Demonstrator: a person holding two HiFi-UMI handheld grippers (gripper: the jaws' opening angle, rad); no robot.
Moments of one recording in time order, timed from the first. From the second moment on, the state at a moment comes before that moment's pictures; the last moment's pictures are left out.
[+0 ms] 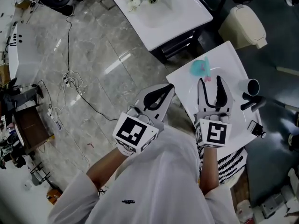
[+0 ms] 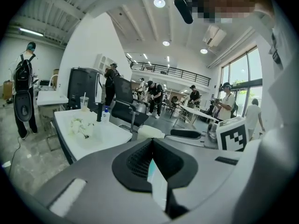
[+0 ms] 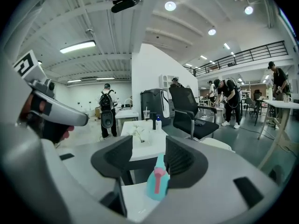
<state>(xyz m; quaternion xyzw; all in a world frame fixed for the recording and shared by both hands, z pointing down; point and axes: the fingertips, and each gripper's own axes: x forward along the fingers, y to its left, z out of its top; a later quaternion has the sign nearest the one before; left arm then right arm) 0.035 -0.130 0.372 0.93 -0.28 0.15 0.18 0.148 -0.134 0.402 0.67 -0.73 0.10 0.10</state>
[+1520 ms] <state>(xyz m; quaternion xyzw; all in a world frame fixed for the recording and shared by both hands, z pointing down) 0.052 -0.156 0.473 0.91 -0.28 0.20 0.24 0.174 -0.181 0.529 0.68 -0.70 0.15 0.15</state>
